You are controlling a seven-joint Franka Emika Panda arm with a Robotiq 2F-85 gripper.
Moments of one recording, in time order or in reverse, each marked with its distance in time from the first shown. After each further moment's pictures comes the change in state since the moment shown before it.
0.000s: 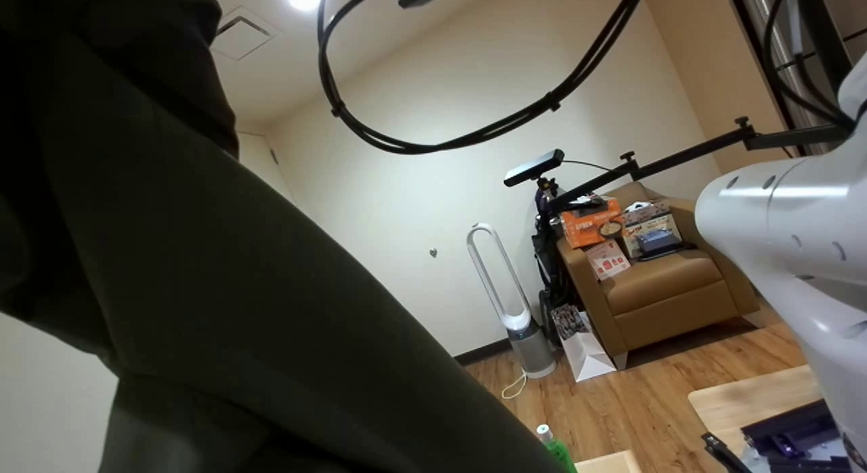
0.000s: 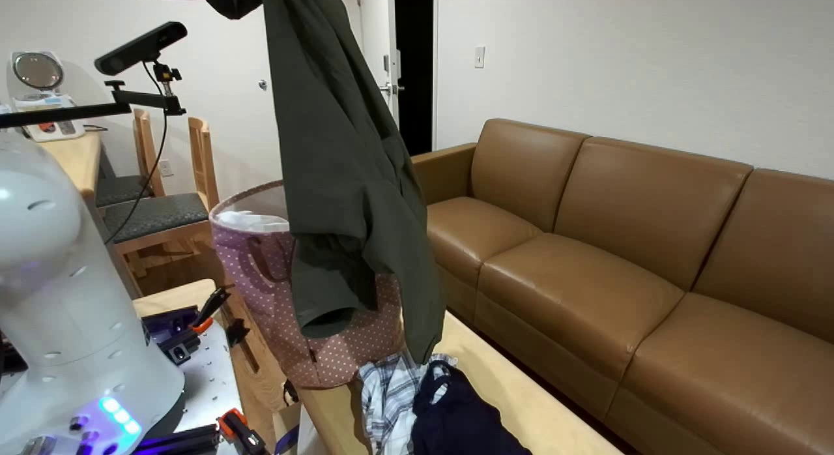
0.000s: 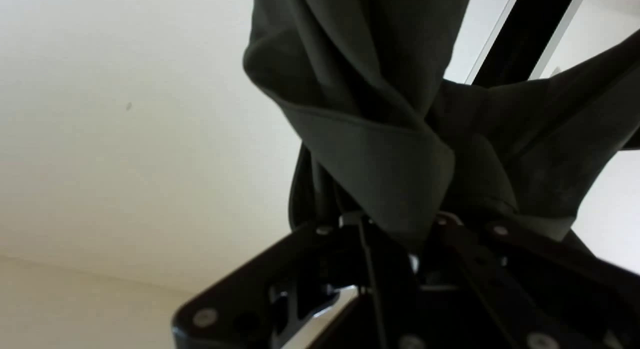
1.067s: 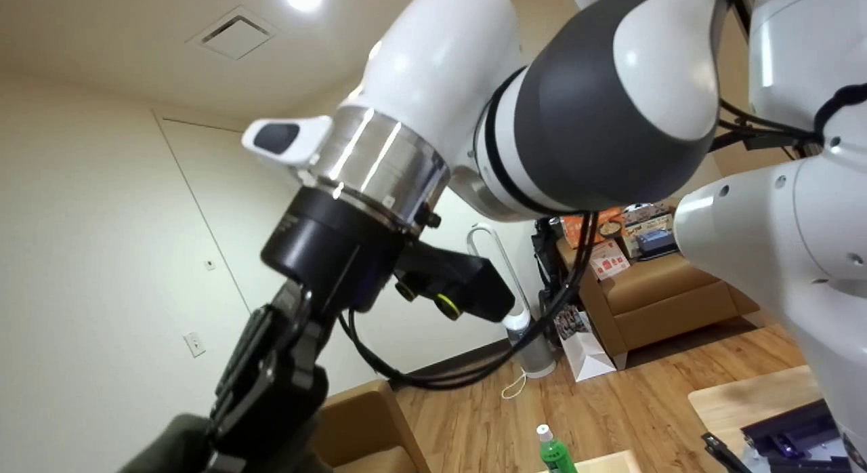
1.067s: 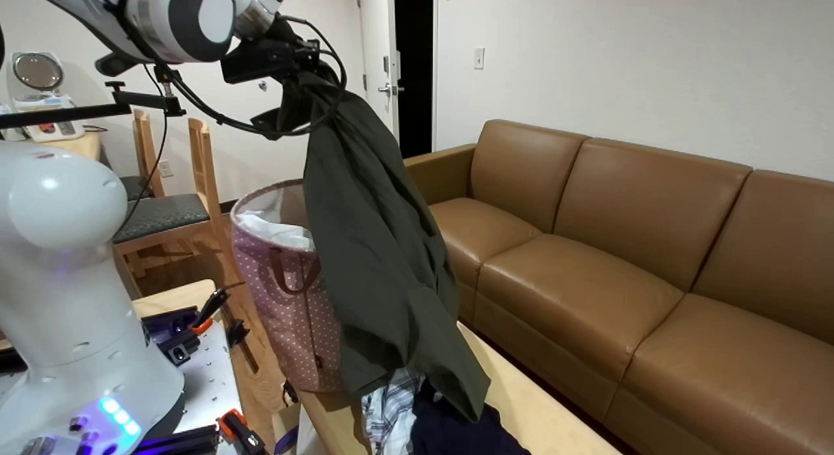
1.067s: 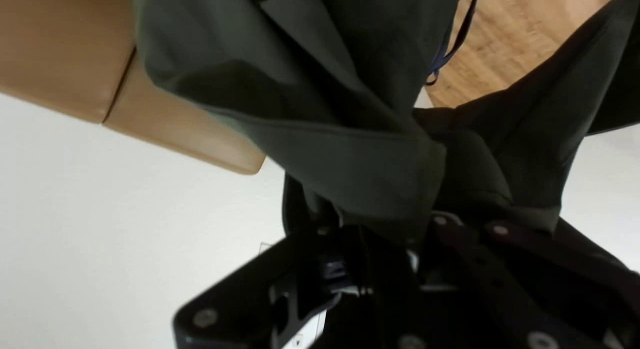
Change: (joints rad) arm 0.464 0.391 -0.534 -0.178 0.044 0.091 -0.263
